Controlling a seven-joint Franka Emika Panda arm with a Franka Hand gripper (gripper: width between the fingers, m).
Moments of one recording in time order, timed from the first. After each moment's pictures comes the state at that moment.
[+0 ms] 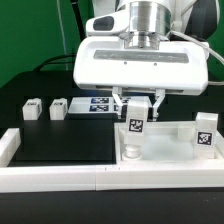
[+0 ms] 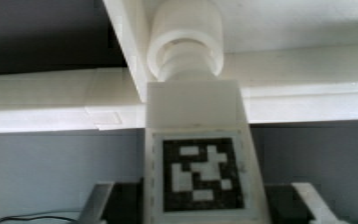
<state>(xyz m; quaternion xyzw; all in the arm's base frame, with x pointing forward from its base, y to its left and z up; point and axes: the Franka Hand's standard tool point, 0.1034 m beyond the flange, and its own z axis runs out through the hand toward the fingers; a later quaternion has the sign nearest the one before) 0.614 0.009 0.087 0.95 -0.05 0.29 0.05</state>
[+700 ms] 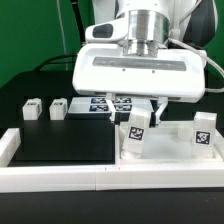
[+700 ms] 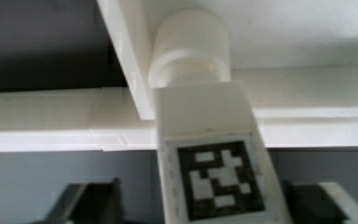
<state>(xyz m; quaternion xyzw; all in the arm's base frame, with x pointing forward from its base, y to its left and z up) 0.613 0.008 0.077 0.95 -0.05 0.29 0.05</state>
